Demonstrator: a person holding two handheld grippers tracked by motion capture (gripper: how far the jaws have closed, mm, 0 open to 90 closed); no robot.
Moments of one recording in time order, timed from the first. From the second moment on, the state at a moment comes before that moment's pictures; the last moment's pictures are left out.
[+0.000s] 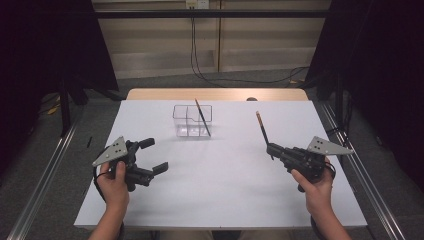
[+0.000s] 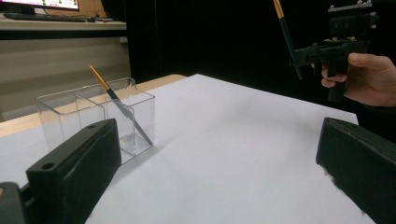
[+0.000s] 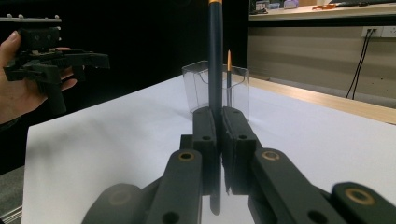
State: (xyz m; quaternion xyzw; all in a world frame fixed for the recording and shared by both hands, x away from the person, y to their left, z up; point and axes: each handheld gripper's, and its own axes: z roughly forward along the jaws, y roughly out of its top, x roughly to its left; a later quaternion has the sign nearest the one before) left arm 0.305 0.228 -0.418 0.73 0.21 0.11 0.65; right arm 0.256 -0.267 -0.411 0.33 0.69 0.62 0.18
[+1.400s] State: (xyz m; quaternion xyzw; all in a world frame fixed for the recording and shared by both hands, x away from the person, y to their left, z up) left arm 0.318 0.194 -0.418 0.73 0.19 0.08 0.65; right arm 0.272 -0.211 -0.409 0.28 0.69 0.65 0.16
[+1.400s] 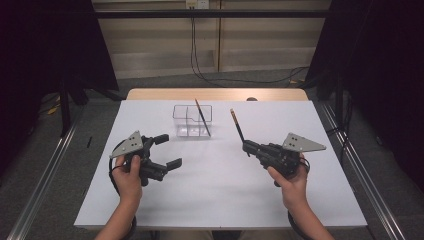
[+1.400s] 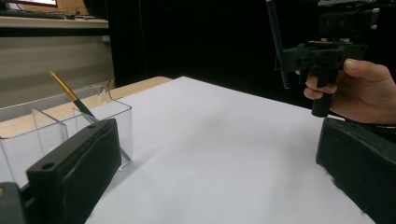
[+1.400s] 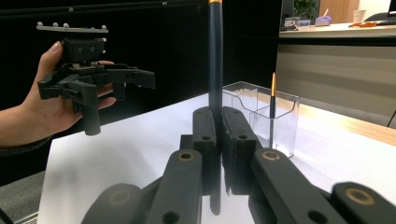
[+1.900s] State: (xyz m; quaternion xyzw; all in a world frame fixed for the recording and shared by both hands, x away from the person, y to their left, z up) left arm 0.324 0.173 -0.416 0.73 0.19 0.06 0.66; right arm 0.273 -0.194 -0.414 0.28 0.69 0.66 0.15
